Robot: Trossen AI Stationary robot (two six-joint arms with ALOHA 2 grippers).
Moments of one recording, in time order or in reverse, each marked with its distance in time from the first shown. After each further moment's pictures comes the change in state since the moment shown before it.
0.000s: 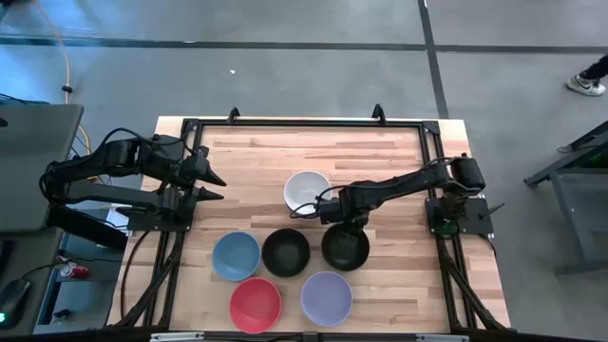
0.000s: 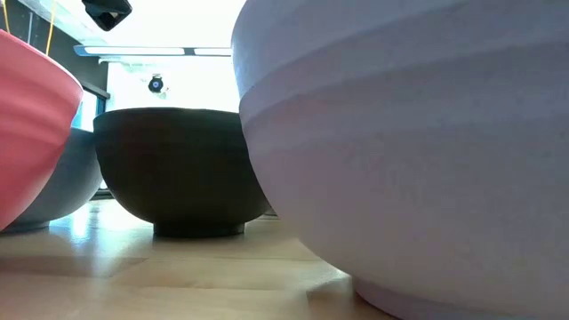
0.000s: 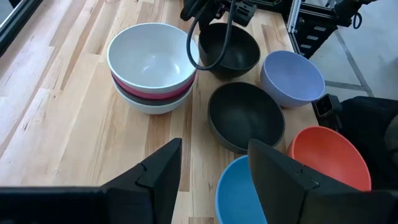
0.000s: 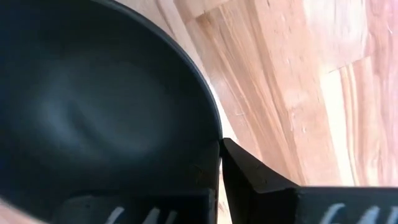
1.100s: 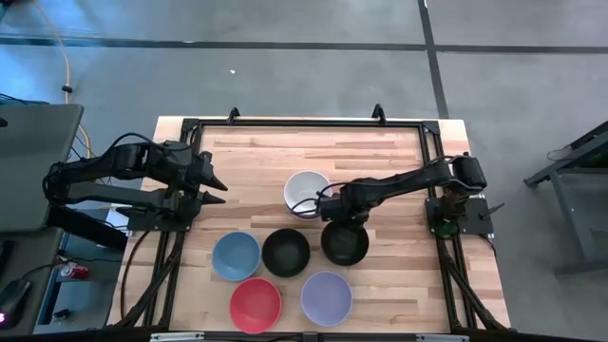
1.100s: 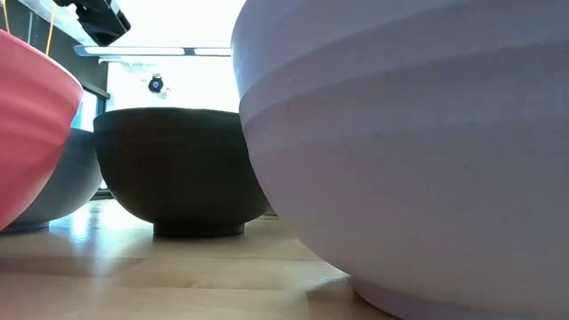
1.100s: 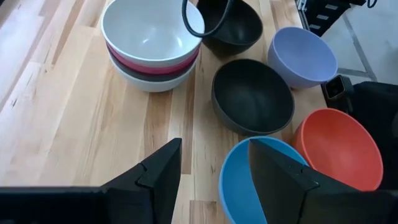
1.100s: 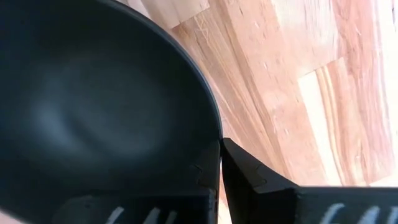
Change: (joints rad) left arm 0.000 -0.008 -0.084 0.003 0.003 -0.004; right arm -0.016 -0.004 0.000 -0.011 0.049 0.029
